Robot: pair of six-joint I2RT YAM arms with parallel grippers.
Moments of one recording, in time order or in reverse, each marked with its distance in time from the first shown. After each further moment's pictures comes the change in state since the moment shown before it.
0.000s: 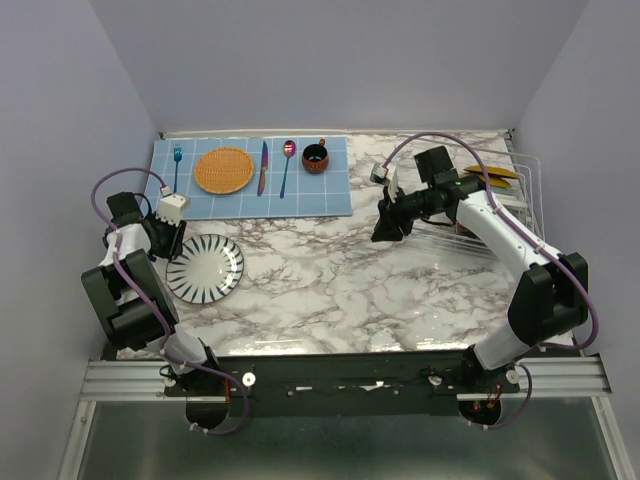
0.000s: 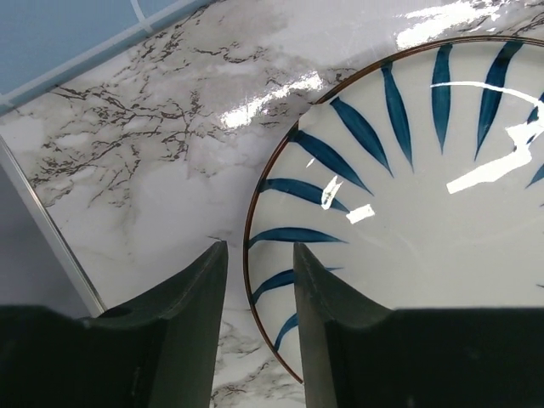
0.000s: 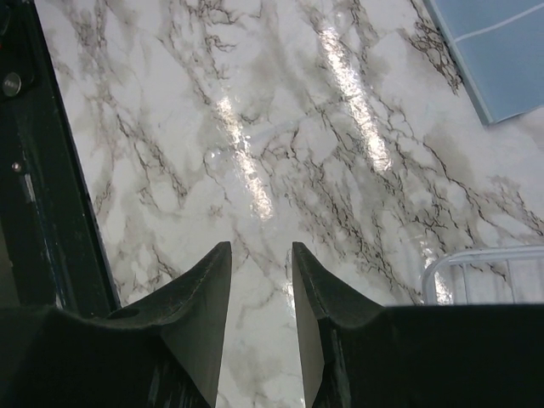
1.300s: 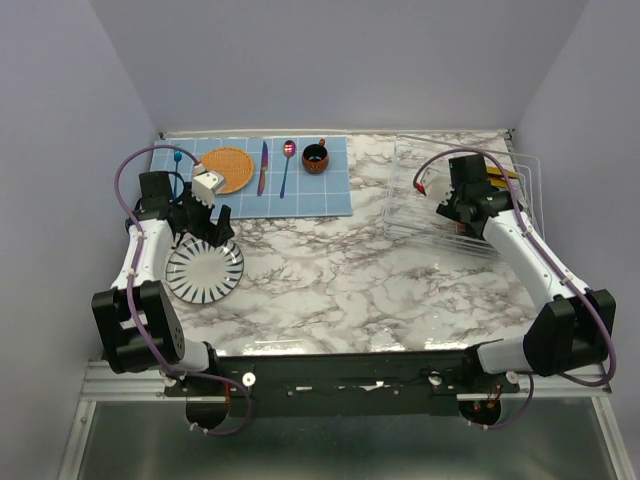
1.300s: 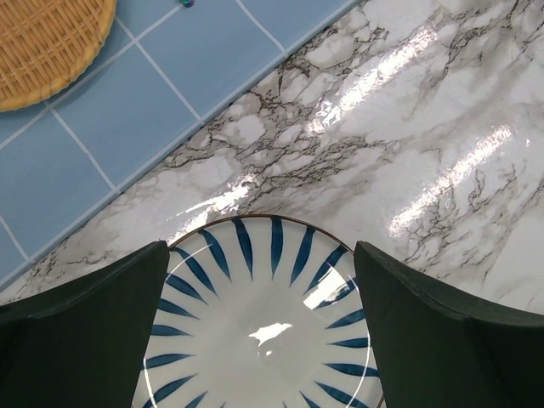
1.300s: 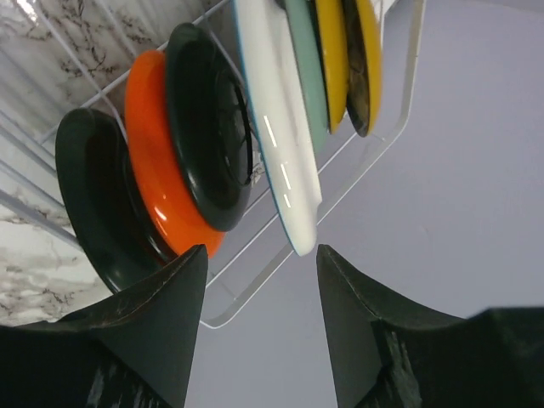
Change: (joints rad) left arm -0.262 -0.179 0.053 -0.074 0.251 -0.154; right arm -0.127 -0.195 -0.137 0.108 1.263 -0.477
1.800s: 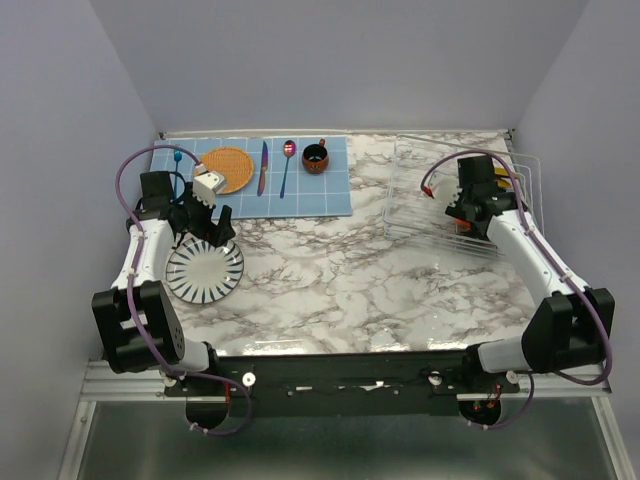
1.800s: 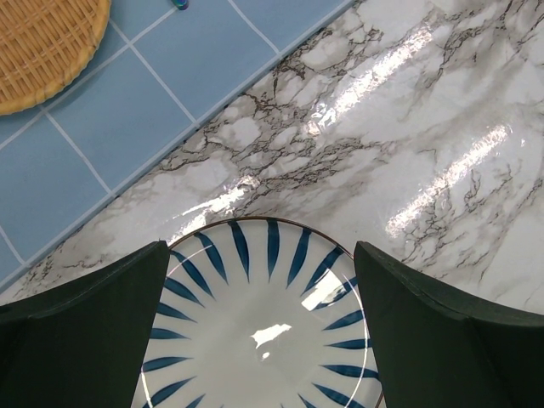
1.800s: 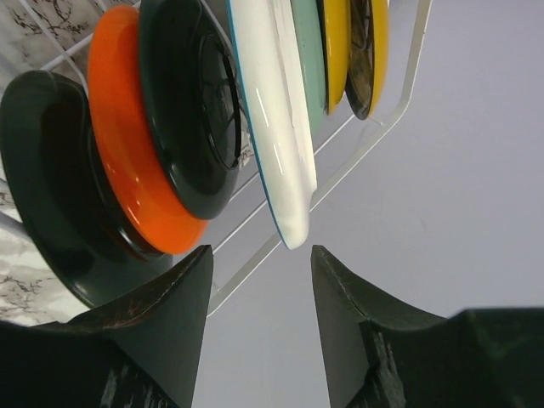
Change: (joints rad) left arm -0.006 0.000 0.000 -0.001 0.006 0.000; right arm -0.063 0.002 -0.037 0.011 0.007 -0.092
